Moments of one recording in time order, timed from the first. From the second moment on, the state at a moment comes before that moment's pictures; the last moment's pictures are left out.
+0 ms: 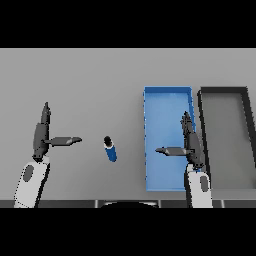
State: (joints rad) left arm -0.11 0.43 -0.16 -1.48 0.24 0.26 0.01; right arm 0.00 0.00 0.00 -1.57 0.00 0.00 0.00
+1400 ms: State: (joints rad) left arm -0.03 0.57 -0.45 -1.64 0.19 -0.26 -0.03; right arm 0.12 -0.13 0.12 -1.70 0.16 0.08 -0.07
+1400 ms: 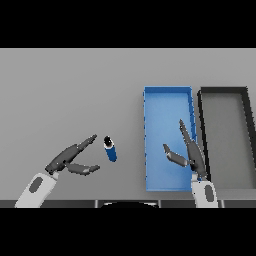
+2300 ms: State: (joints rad) left arm -0.18 0.24 -0.54 -1.38 0.06 -0.16 -0.11; right arm 0.15 -0.14 0.10 -1.73 0.15 0.08 -0.05
